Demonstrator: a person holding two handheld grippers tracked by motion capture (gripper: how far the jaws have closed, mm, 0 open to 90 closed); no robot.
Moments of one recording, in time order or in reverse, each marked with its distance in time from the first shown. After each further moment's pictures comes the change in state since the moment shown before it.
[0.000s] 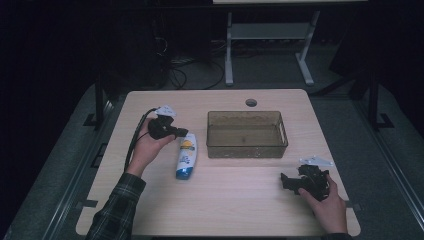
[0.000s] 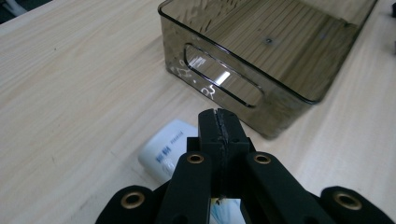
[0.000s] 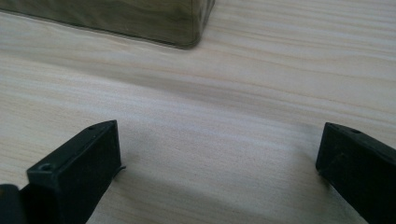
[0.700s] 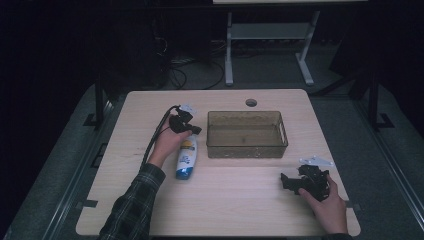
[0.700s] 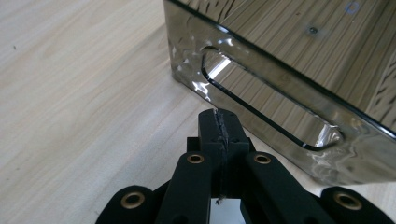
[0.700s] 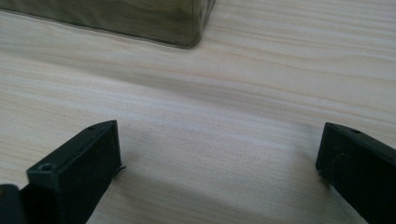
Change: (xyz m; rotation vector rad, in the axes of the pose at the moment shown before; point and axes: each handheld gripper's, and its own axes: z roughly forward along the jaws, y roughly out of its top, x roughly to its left) left arm 0.014 0.014 0.071 0.085 0.002 -0.007; right arm 0.000 0.000 0.000 0.000 0.002 -0.001
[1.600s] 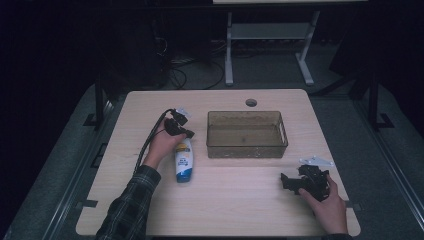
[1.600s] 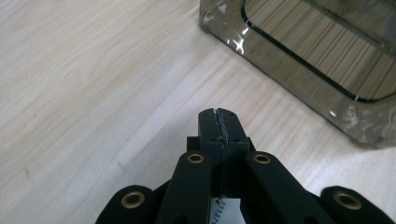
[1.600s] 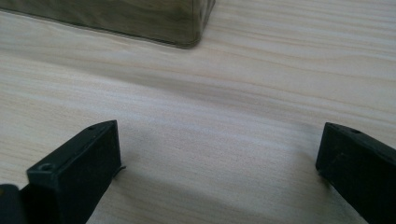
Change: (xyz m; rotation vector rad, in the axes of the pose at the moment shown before) left arm 0.012 -0.021 -0.002 0.090 0.041 -0.028; right arm 0.000 0.000 0.000 0.000 0.000 0.000
